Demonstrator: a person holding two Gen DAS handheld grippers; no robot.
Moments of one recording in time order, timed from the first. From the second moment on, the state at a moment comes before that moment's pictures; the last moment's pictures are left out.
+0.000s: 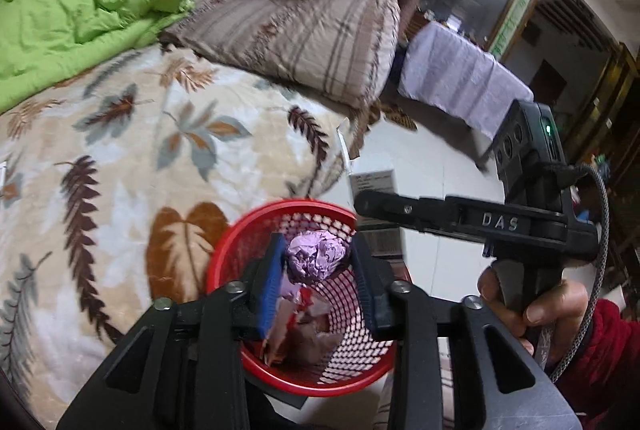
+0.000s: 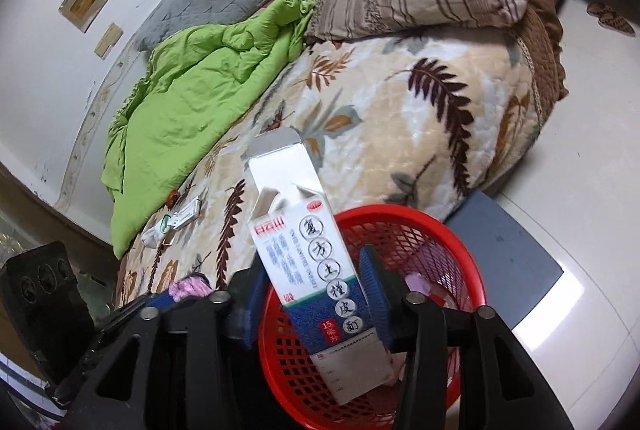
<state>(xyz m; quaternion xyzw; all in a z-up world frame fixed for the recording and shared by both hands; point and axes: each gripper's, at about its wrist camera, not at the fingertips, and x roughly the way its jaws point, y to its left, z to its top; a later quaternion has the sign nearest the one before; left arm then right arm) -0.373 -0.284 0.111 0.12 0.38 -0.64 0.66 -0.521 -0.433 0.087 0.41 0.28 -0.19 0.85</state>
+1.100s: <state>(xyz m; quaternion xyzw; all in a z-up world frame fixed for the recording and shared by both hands) -0.210 -0.111 0.136 0.00 0.38 -0.44 0.82 -0.343 -0.323 0.113 0.29 0.33 -0.03 0.90</state>
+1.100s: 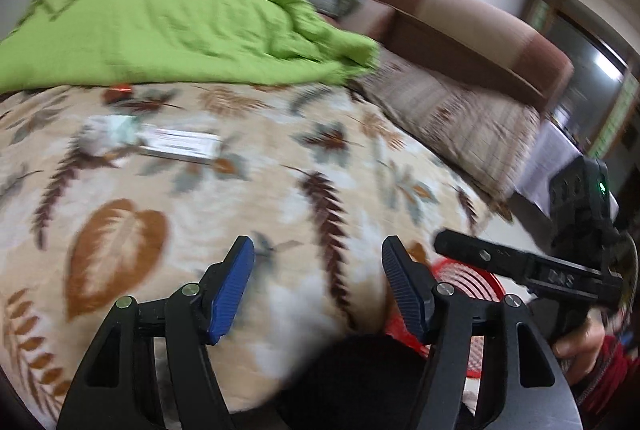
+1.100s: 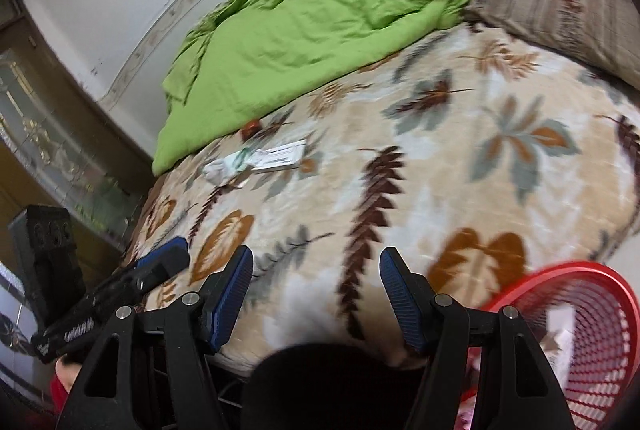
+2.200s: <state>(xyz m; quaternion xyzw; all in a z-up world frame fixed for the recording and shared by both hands) 0.050 -0.060 0.069 -0.09 0.42 -0.24 0.87 -0.156 -0.311 0.101 0.19 0.39 0.06 0.90</state>
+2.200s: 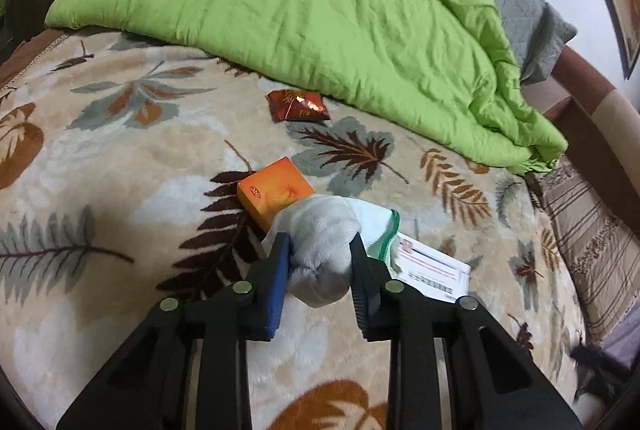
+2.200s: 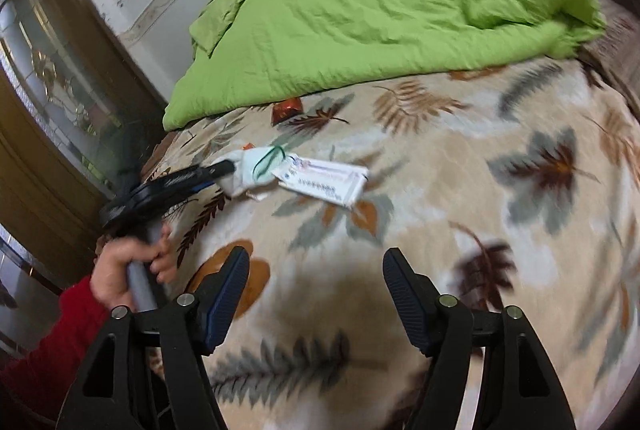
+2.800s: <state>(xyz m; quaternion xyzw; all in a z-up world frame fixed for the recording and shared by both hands) -0.048 0.015 0.091 -0.12 0.36 -0.20 0.90 0.018 -0.298 0.032 0.15 0.46 0.09 0.87</state>
